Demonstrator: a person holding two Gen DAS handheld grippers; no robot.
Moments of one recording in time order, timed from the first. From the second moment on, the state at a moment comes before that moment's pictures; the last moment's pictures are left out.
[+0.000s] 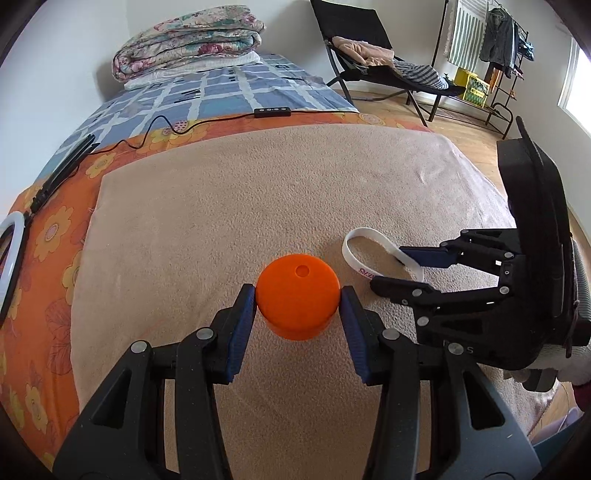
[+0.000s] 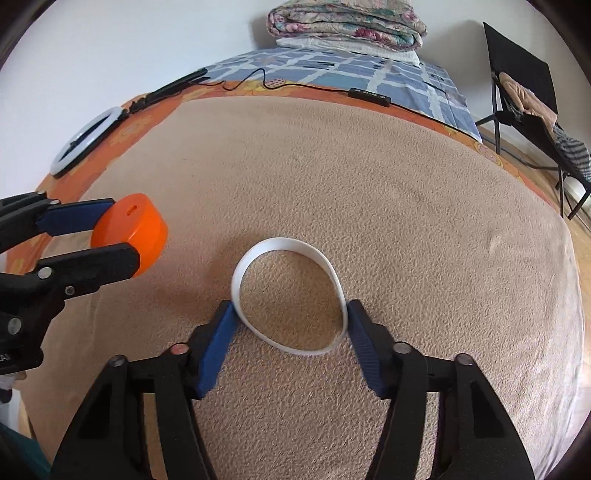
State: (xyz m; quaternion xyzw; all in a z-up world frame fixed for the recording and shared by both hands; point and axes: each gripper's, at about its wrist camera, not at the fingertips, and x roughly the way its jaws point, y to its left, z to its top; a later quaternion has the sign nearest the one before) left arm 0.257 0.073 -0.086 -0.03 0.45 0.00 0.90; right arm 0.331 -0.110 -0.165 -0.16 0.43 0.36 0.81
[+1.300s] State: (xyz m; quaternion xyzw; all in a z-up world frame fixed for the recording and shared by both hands) left arm 0.071 0.009 -0.018 0.01 0.42 -0.02 0.91; right arm 0.171 -0.192 -0.069 -0.15 0.39 0.39 0.82
